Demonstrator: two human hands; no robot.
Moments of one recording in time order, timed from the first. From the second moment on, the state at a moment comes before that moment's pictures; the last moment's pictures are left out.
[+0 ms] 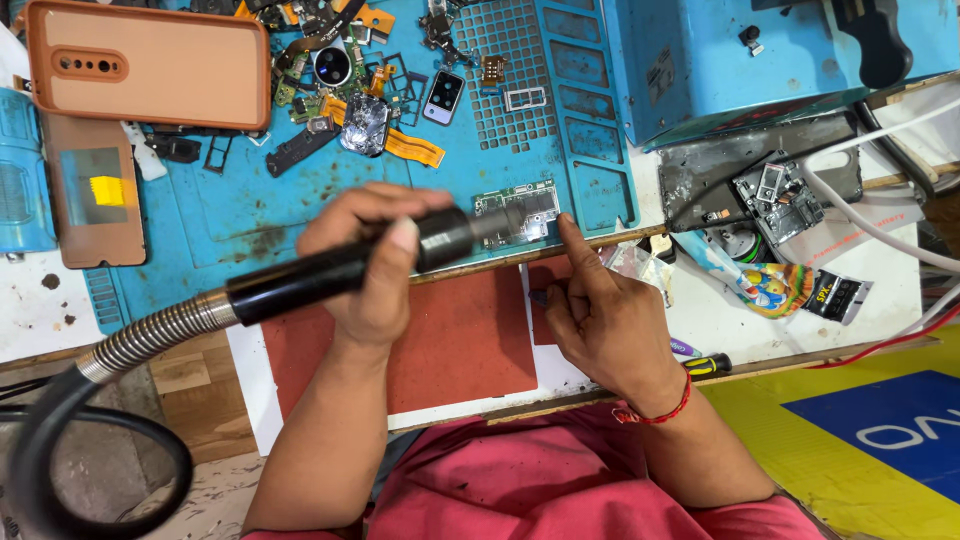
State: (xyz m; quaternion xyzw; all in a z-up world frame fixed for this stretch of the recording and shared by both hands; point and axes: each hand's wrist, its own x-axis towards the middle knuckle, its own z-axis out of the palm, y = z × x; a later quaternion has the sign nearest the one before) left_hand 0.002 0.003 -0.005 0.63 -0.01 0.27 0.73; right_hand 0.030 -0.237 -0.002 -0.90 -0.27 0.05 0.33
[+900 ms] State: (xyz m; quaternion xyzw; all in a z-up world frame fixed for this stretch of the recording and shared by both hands) left_hand 0.002 0.002 -0.004 0.60 0.02 0.28 0.75; right_hand 0.031 -0.236 -0.003 -0.91 -0.26 0.06 0.32
